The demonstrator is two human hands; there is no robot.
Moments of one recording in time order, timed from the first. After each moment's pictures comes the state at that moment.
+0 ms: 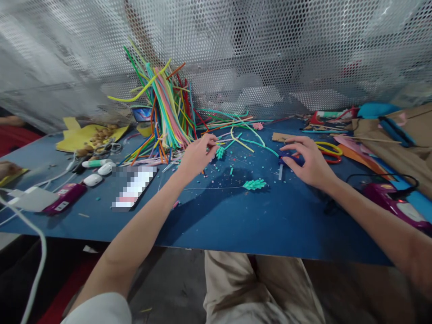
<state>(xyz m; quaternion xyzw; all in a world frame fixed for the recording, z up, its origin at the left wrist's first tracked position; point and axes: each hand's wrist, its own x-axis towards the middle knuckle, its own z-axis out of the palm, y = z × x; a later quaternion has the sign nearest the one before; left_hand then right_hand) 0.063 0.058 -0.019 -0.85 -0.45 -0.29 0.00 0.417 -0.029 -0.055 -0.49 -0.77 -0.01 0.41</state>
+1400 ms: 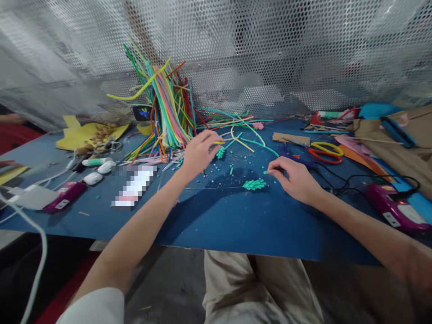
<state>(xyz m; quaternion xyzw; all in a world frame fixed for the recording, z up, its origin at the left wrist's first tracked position) 0.069 0.063 -0.020 -0.87 -0.36 -0.32 0.08 0.372 -0.057 -0.051 -0.45 -0.80 0.13 0.37</state>
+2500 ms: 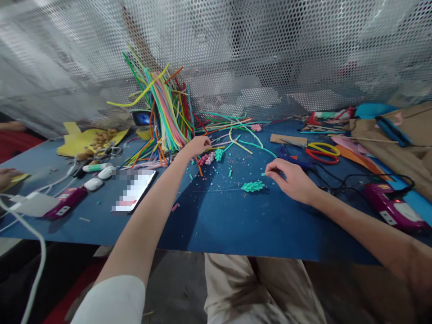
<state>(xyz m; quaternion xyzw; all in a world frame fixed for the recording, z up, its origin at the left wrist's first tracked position) 0.038 0.191 -0.046 -0.85 -0.52 -0.06 -0.07 0.373 -0.052 -0.056 -0.46 -0.79 0.18 0.37</state>
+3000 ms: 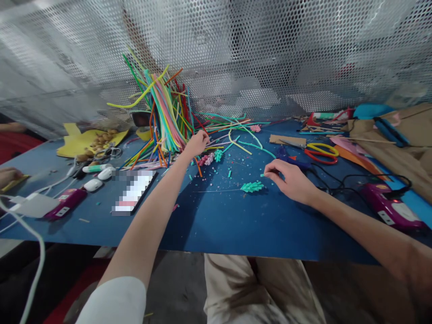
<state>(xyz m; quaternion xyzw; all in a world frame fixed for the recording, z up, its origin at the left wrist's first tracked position) 0.044 0.181 -0.045 -0.82 -0.54 -0.19 -0.04 0.373 -0.054 -0.053 -0.44 -0.80 0.19 0.37</state>
